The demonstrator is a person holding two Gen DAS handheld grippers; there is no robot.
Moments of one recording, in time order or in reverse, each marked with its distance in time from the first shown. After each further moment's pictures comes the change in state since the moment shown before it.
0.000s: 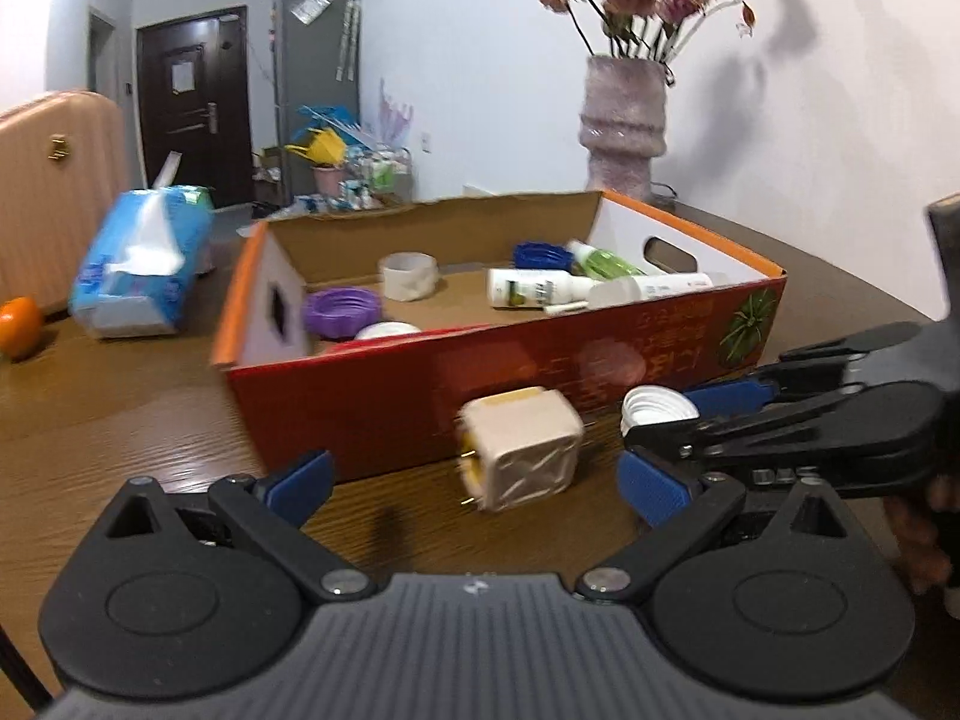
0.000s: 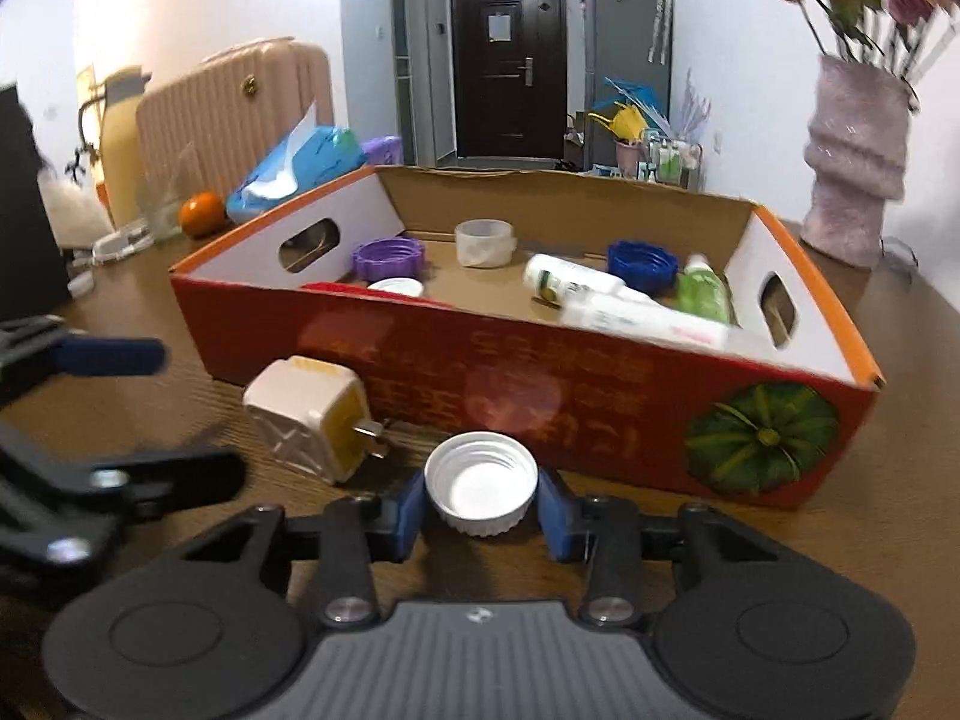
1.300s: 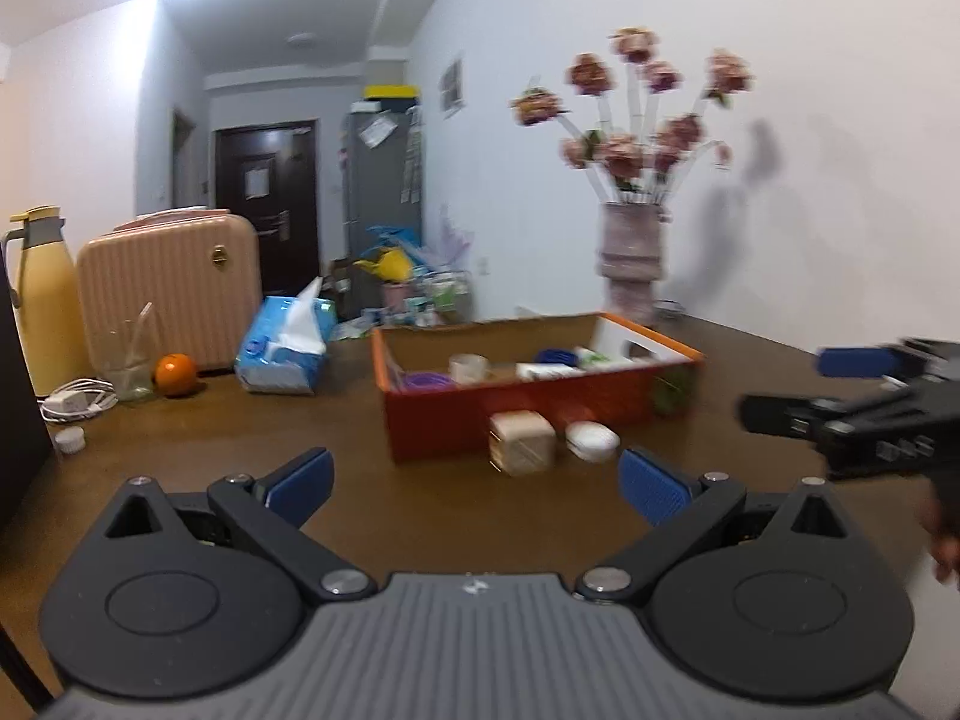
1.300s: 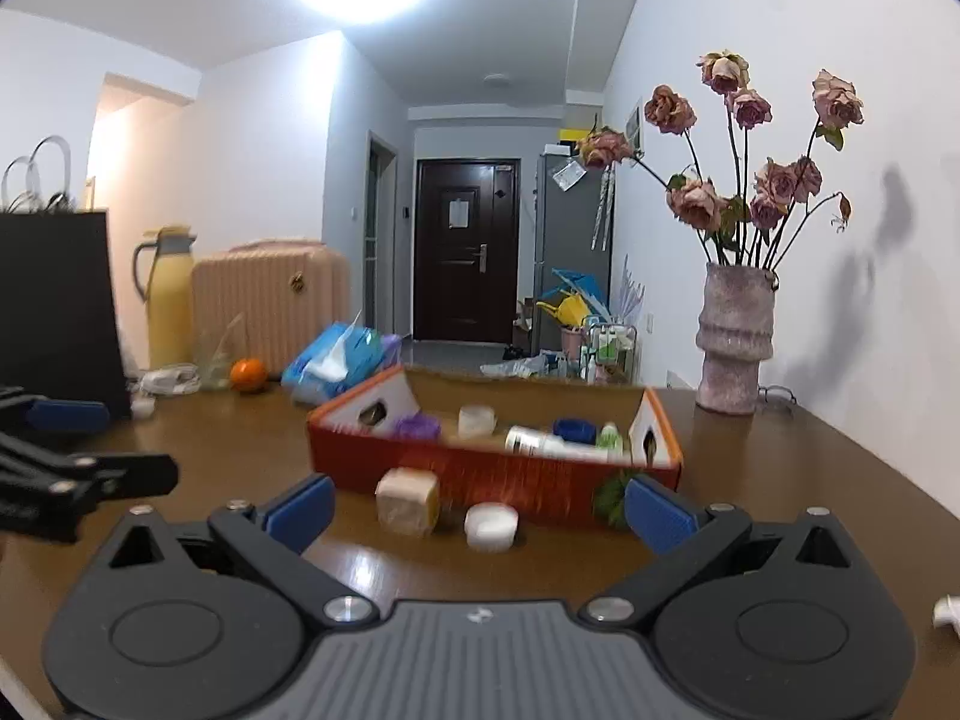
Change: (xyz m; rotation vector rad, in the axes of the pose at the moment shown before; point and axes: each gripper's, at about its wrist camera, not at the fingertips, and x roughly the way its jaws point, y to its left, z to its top) left arm -0.218 -0.032 -0.080 -0.019 -0.276 0.121; right arm -0.191 0.076 -0.081 -0.054 -0.388 -0.137
